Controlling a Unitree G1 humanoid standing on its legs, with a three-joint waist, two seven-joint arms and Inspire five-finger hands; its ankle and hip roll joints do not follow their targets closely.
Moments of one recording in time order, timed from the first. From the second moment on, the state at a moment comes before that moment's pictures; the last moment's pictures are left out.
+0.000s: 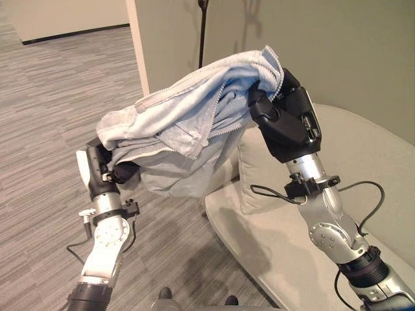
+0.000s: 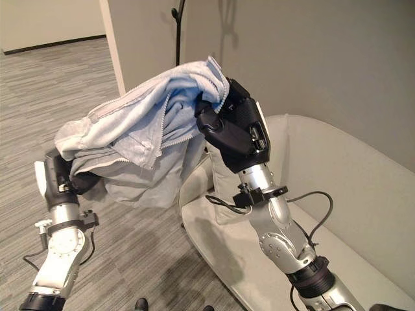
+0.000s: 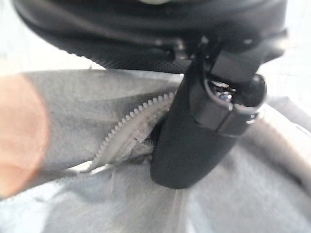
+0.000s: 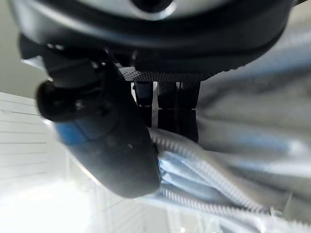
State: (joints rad) left arm 0.03 0.38 0.06 -0.07 -0.06 -0.19 0.54; right arm -0.24 -0.62 0.35 -0.36 0.99 -0.31 -0.09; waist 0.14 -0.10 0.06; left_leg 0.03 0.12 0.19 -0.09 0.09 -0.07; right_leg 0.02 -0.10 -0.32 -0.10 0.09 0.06
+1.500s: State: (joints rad) left arm 0.02 0.40 -0.35 0.05 -0.59 -0.21 0.20; right arm 0.19 -0.41 0.35 -0.13 0.85 -0.18 -0.05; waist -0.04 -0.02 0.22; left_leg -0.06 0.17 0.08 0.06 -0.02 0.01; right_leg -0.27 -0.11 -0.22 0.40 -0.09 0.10
